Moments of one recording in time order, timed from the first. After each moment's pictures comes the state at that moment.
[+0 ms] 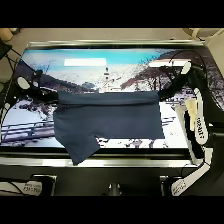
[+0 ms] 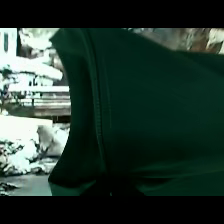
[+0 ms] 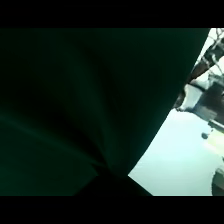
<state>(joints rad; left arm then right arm) 0.08 -1.57 1.33 1.35 -1.10 -1.53 -0.07 -1.87 1.78 -1.37 1.42 1.01</state>
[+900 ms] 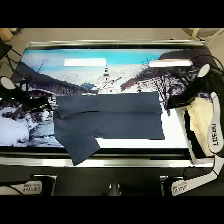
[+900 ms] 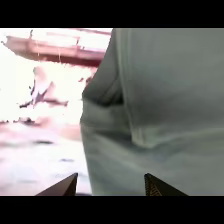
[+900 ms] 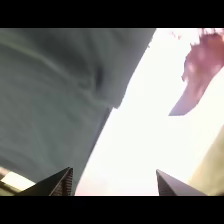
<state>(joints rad) 0.20 -1.46 1.29 1.32 -1.36 -1.56 -0.22 -1.71 1.62 -1.34 1.61 1.00</state>
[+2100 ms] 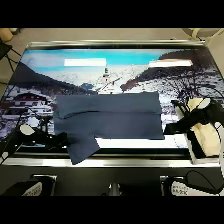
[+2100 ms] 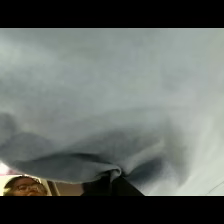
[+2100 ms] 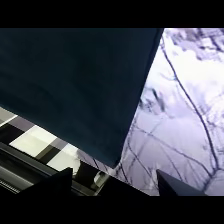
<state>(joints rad) 0.07 -1.09 0.47 1.02 -1.03 -1.52 -0.30 -1.42 0.95 -1.23 1.38 0.91</state>
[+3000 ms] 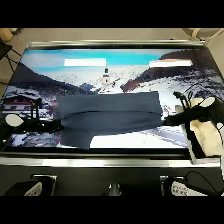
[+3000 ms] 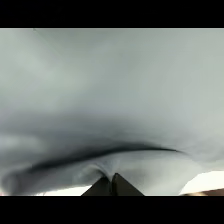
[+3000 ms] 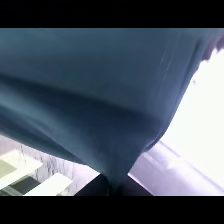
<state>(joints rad) 0.07 -1.00 0.69 1.05 -1.05 -1.45 -0.30 -1.37 1.00 -1.07 1.27 0.86</state>
